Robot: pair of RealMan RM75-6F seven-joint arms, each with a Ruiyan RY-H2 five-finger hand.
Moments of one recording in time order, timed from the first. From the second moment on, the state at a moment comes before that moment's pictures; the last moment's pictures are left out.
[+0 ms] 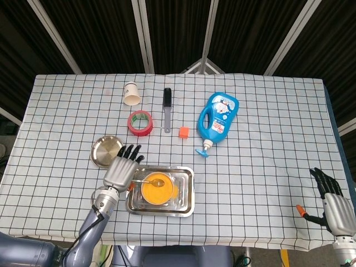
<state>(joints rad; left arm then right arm) -0.75 -1.56 -0.19 -2.02 0.71 1.33 1.11 0.03 -1.04 0.03 -1.75 -1.45 1.41 0.21</state>
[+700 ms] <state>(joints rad) -0.83 -1.61 -0.18 -1.99 0.57 1.35 1.11 0.03 -1.04 0.03 -1.76 -1.45 1.40 0.21</state>
